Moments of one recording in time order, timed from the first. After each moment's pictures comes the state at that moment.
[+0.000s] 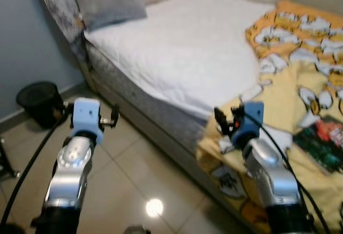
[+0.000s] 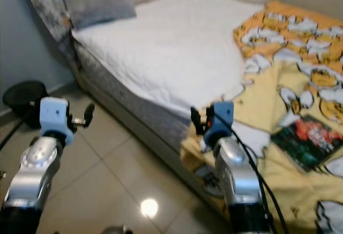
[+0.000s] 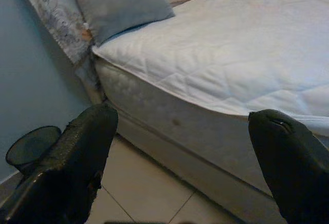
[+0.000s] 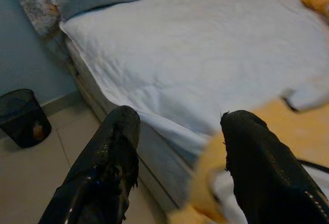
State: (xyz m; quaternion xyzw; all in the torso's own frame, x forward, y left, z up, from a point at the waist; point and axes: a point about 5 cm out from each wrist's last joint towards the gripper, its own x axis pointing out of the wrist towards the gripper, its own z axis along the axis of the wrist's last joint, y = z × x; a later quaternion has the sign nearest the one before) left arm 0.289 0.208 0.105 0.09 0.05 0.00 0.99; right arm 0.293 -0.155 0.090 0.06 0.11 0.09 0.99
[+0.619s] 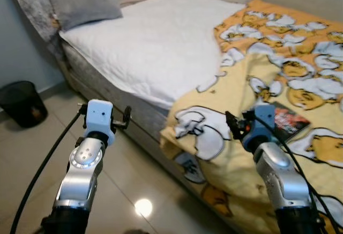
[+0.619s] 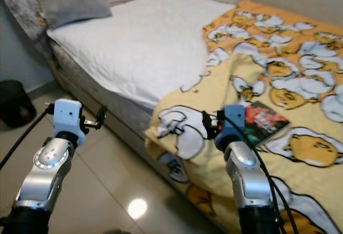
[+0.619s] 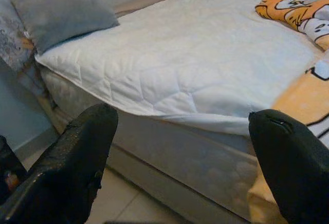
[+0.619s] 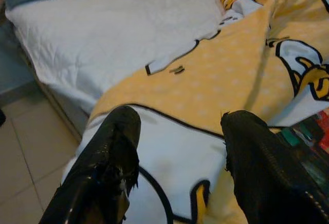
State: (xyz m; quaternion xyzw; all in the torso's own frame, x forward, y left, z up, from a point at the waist) left arm 0.291 0.190 0.104 0.09 0.04 -0.03 0.99; right arm 0.289 -0.170 0.085 0.05 0.12 0.07 0.99
